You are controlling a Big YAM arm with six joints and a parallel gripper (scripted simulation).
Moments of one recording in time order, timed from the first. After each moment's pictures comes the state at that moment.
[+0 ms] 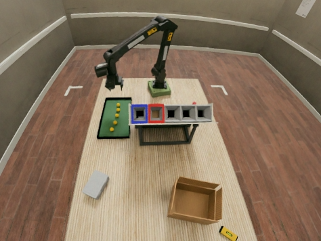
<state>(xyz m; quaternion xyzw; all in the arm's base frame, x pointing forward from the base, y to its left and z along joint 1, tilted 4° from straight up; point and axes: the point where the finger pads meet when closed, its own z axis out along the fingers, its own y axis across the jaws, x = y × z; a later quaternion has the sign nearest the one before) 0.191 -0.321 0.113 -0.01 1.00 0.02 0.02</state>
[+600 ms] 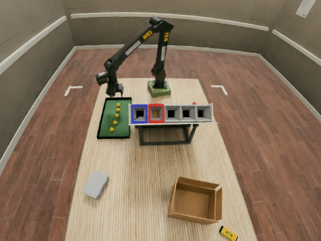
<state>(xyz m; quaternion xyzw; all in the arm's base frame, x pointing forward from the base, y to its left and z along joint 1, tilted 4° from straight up) 0.192 -0.325 0.048 -0.01 1.00 0.03 0.02</state>
